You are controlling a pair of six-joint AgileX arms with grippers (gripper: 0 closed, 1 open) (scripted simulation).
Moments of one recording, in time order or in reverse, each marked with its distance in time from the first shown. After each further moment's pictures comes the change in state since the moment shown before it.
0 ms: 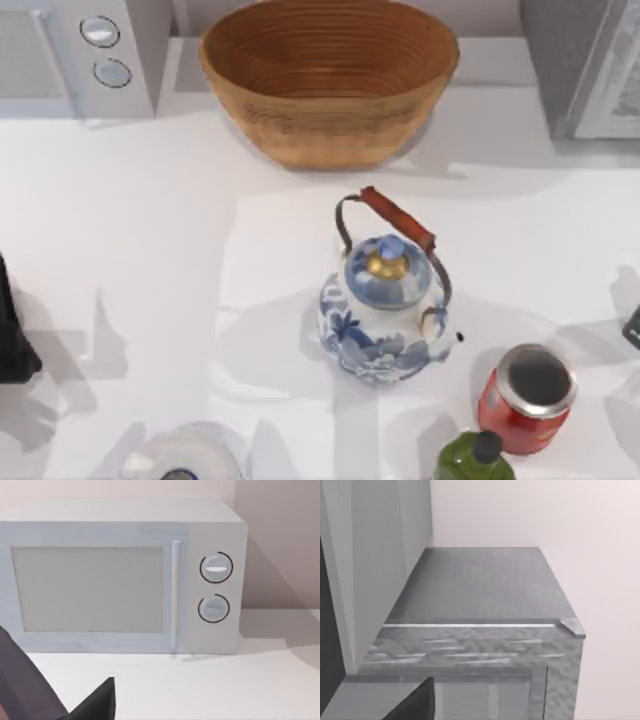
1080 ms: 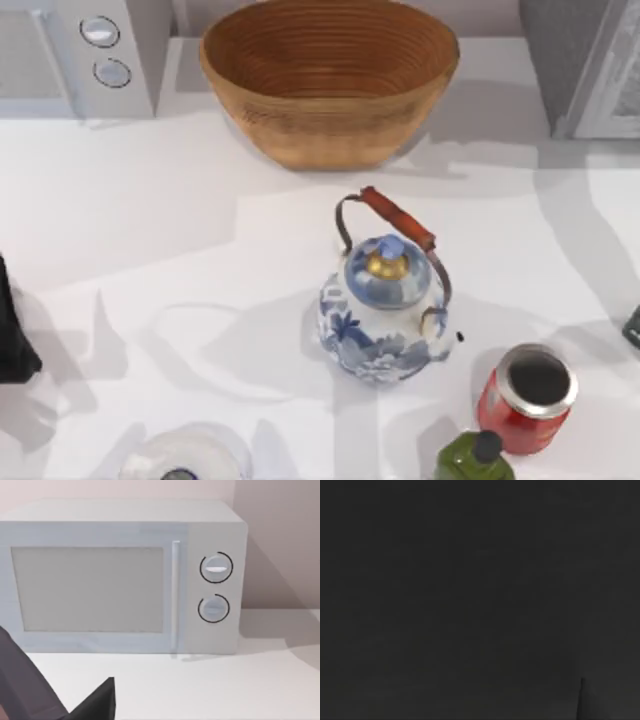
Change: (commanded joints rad) left arm 0.000 0.000 0.000 0.000 0.000 0.000; right arm 1.353 -0.047 -0.014 -0.045 1.352 -0.002
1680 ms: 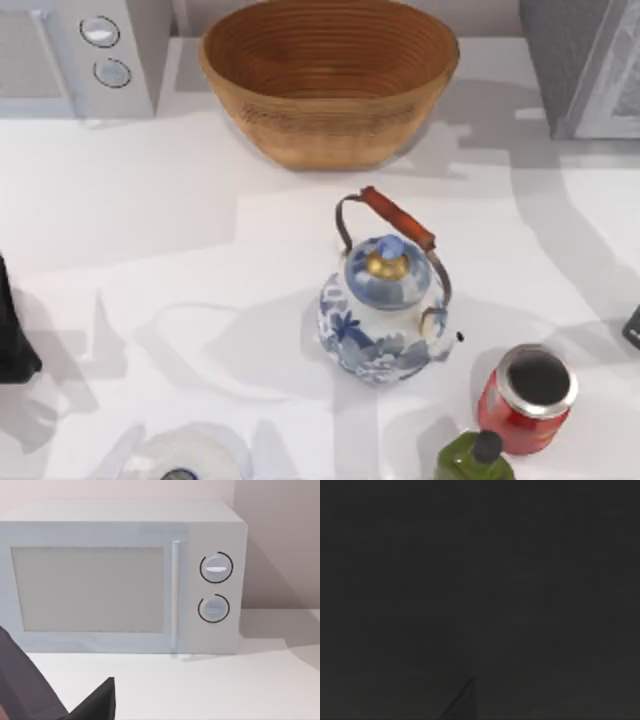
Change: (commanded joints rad) left arm 0.000 0.000 0.000 0.000 0.000 0.000; right arm 0.040 -0.018 0.001 -0.007 0.085 -0.009
